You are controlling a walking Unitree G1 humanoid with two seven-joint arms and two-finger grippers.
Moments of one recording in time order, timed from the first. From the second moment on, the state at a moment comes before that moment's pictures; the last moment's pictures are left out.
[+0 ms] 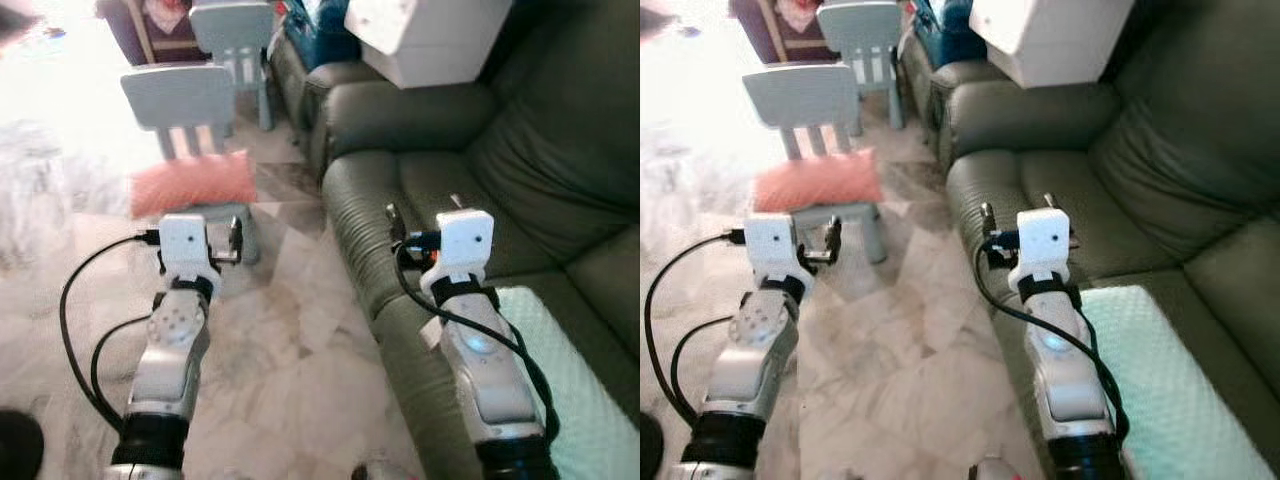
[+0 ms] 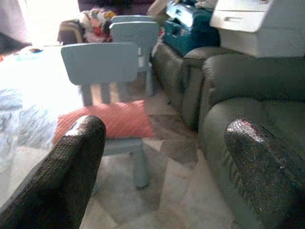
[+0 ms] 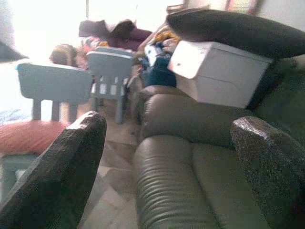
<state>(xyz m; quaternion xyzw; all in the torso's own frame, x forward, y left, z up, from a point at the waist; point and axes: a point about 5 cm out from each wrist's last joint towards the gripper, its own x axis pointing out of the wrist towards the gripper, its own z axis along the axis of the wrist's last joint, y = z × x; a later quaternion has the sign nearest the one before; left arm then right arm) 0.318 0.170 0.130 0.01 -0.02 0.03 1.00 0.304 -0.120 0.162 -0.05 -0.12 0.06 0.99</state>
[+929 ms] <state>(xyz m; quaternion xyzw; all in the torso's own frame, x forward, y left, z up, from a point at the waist) 0.317 0.194 0.131 0.01 -0.02 0.07 1.00 0.303 -0.111 0.162 -0.04 -0.12 0.08 0.99</state>
